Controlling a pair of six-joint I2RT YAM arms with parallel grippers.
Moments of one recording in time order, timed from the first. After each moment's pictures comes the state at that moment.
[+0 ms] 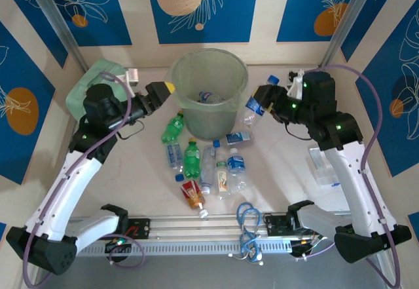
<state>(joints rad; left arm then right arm) -0.37 1.02 1.14 -0.21 0.55 -0.92 0.30 1.08 1.43 -0.83 -0.40 0.88</state>
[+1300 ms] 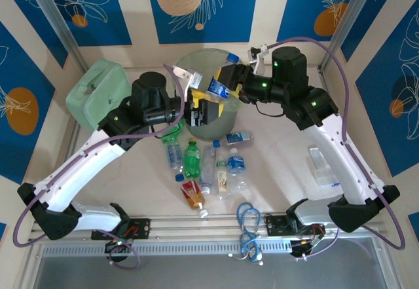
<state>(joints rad) -0.78 1.28 1.49 -0.47 0.36 -0.36 0.54 1.32 1.69 -0.69 -0.46 0.94</state>
